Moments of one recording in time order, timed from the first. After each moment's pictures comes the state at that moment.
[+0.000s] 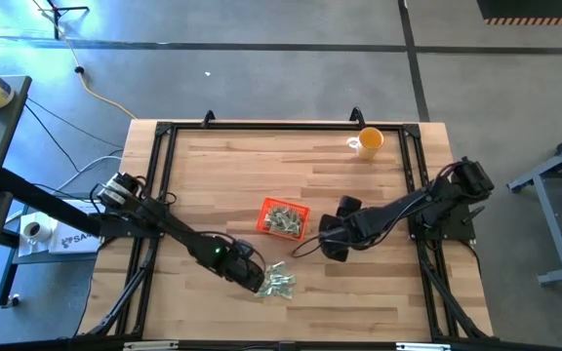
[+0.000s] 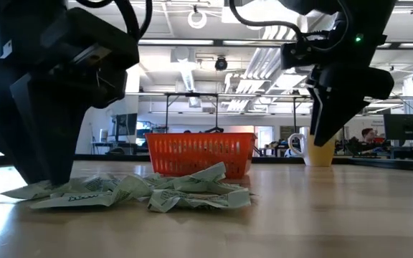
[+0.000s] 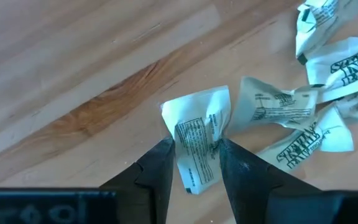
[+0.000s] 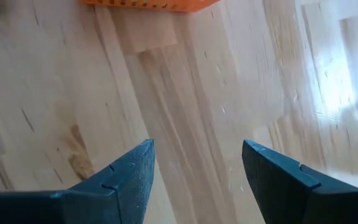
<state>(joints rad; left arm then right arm) -0.50 1.85 1.05 -0.48 -0.05 -1.58 0.32 1.66 1.03 -0.79 0.42 0.56</state>
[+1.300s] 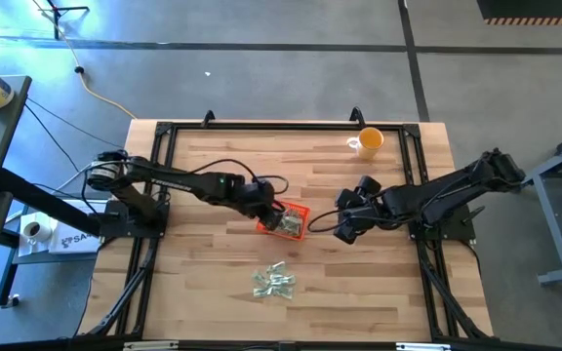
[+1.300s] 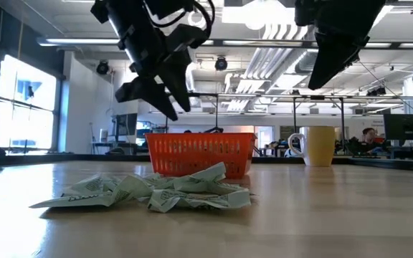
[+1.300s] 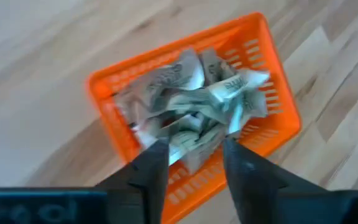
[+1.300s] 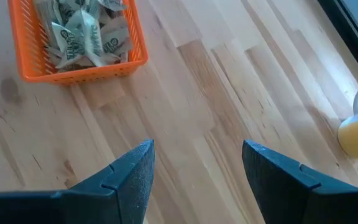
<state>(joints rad) -0.02 1.61 1.10 -0.48 -0.08 -0.92 0.27 1.36 1.03 -0.92 0.51 0.68</state>
